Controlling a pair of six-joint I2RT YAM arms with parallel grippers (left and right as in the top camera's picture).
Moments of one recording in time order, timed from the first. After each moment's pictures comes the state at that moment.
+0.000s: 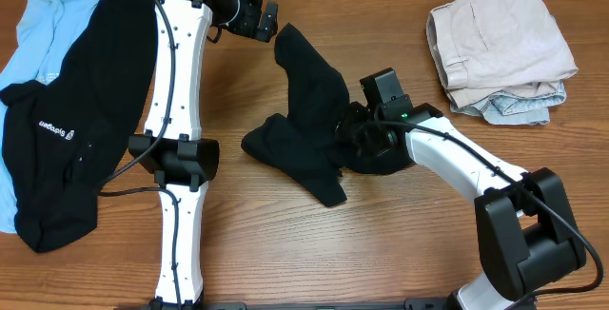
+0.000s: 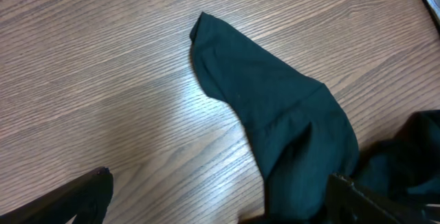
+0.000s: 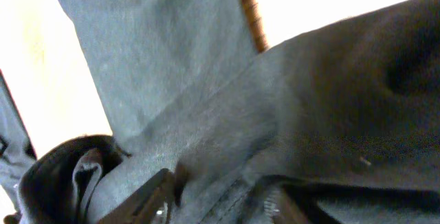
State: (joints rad) left arm -0.16 2.56 2.99 -1.56 0.25 0.11; right arm 0.41 1.78 1.10 -0.40 -0.28 0.93
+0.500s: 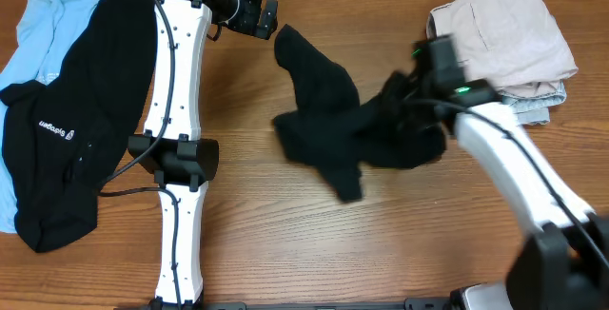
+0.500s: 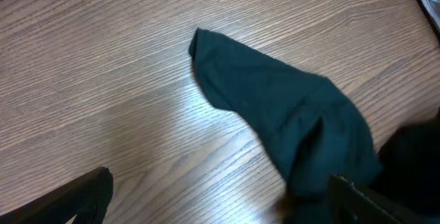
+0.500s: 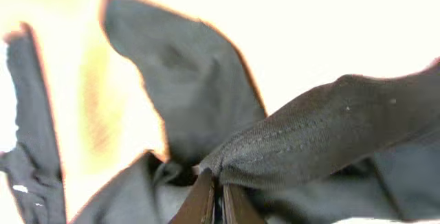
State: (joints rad) left arm -0.16 2.56 2.99 -1.54 0.25 0.12; right arm 0.21 1.62 1.29 -0.67 -0.25 0.70
